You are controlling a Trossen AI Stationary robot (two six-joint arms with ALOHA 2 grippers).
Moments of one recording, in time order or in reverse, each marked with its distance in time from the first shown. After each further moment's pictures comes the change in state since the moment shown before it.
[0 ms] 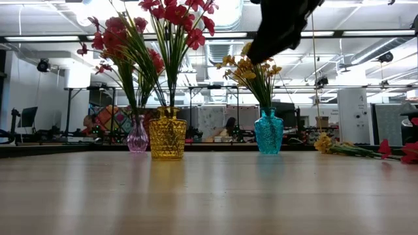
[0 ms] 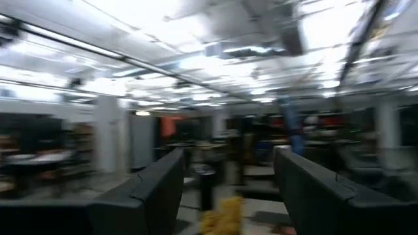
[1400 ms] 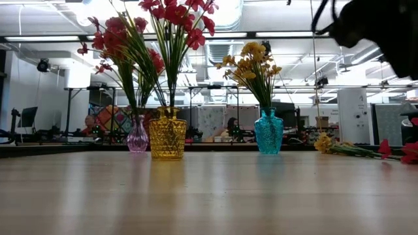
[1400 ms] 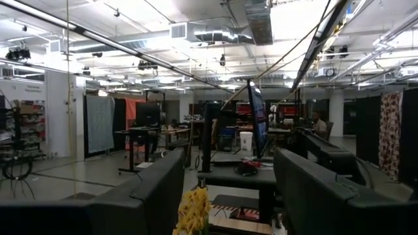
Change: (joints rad) left arm -0.015 0.195 0.017 0.120 0.143 -0.073; right arm 0.104 -0.108 -0.059 -0.729 -0.510 1.009
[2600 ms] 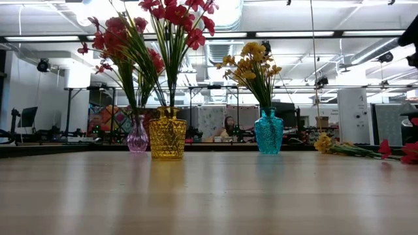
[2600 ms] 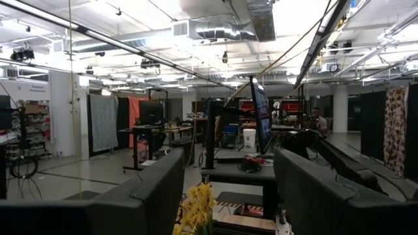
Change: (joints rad) left arm 0.000 -0.012 -0.011 -0.014 -0.009 0.022; right arm 0.401 -0.047 -0.325 0.340 -0.047 0.612
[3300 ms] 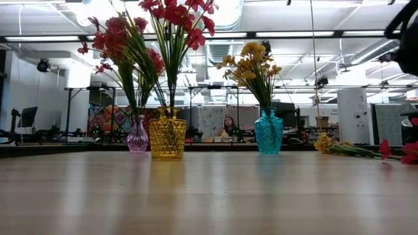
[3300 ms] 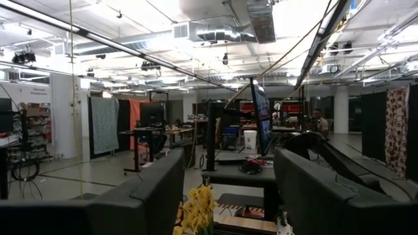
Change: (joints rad) left arm 0.000 -0.005 0.000 0.003 -0.002 0.003; right arm -0.009 0.028 -0.005 0.163 0.143 0.010
